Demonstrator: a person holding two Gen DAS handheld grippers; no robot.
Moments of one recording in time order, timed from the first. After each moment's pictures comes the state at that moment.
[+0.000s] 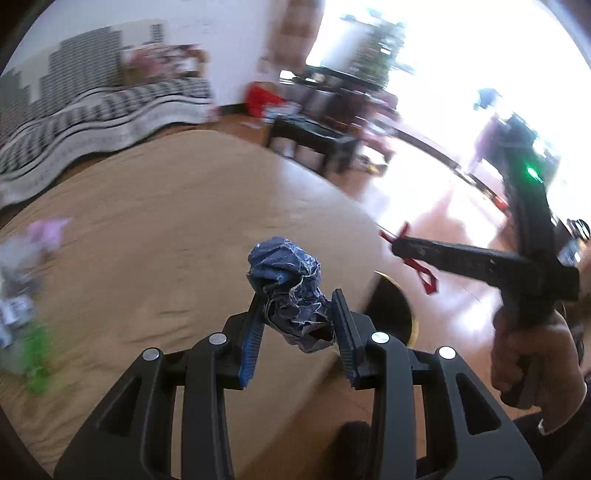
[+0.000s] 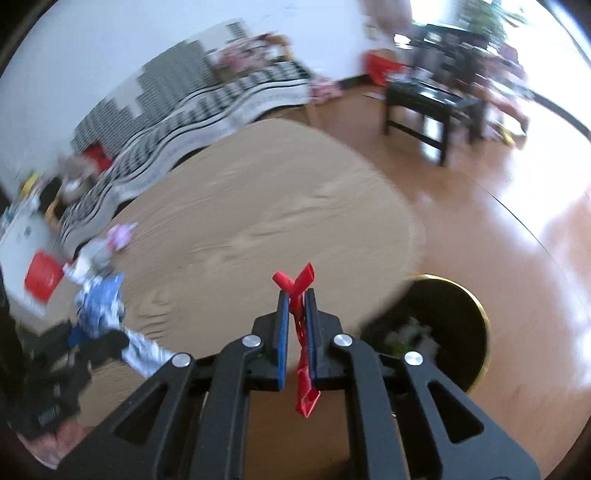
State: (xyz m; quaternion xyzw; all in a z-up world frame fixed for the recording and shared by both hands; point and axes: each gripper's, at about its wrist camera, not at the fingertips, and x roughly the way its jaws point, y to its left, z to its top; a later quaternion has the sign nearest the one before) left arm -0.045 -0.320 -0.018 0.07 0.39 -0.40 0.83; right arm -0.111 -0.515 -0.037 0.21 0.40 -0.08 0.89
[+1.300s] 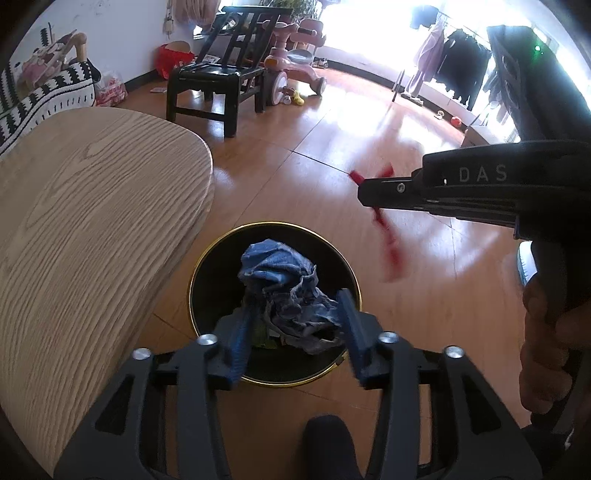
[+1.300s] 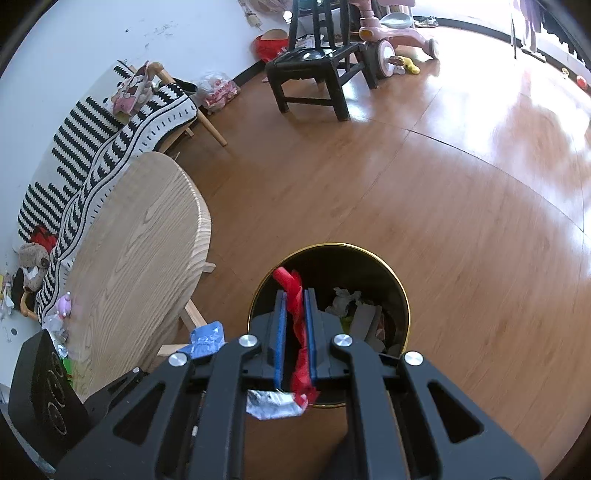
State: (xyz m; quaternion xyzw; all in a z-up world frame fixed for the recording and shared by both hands) left arm -0.082 -0.497 -0.112 0.17 0.44 -0.48 0.74; right arm -0.178 -0.650 -0.097 0.33 0.41 -0.19 0.83
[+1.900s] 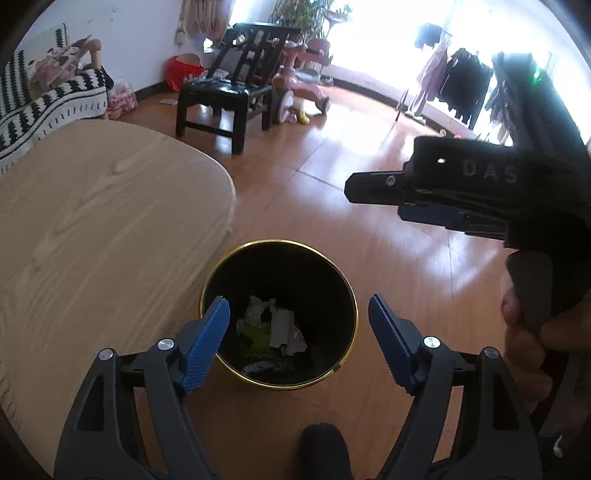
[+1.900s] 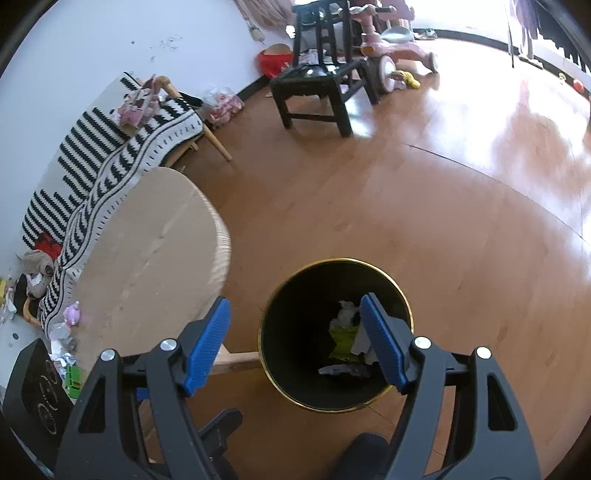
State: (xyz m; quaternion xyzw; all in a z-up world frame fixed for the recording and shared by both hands) left arm -0.082 -0.472 -0.079 0.13 0.42 -0.48 0.76; right arm -0.180 -0.641 -0.073 0.33 0.38 -0.19 0.84
